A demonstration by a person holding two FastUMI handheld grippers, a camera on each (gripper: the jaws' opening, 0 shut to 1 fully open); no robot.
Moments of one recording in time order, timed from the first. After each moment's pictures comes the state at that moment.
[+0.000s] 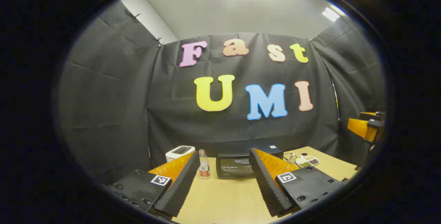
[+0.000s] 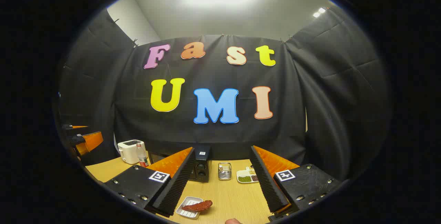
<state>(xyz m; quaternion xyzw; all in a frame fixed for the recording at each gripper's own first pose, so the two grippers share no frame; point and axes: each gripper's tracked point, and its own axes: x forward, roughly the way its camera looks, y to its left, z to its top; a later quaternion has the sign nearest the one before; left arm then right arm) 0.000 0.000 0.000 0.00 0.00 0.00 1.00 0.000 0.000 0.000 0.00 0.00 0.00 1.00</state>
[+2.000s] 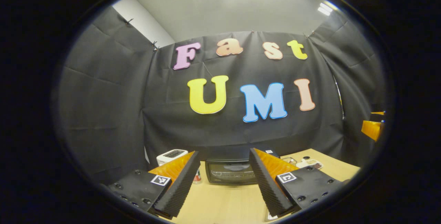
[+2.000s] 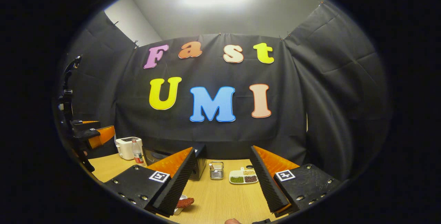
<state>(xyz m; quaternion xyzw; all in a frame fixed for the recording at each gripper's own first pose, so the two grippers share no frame) 0.063 -0.074 -0.008 0.02 -0.01 0.01 1.00 0.013 -0.066 -0.021 0.00 0.00 0.01 1.00</state>
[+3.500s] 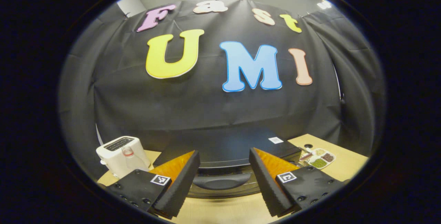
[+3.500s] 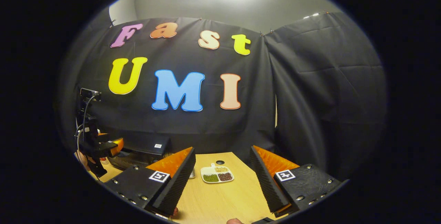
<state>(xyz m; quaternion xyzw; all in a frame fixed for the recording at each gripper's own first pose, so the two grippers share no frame) 0.335 -0.122 -0.162 0.01 0.09 -0.11 0.99 0.074 -0.078 -0.043 -0.04 0.05 -0.16 0.98</state>
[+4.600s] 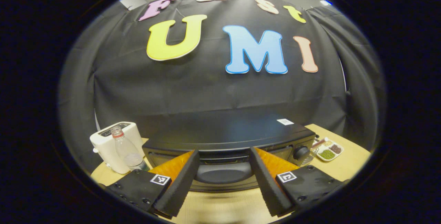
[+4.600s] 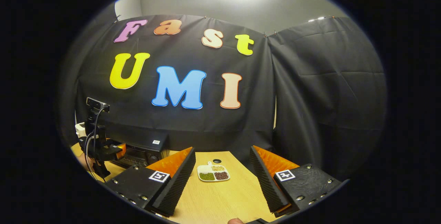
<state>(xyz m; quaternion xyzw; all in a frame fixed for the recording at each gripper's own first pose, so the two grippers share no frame) 0.339 -0.122 -0.211 0.00 0.12 -0.09 0.99 0.068 -0.077 -0.041 -0.06 0.06 -0.16 0.98</state>
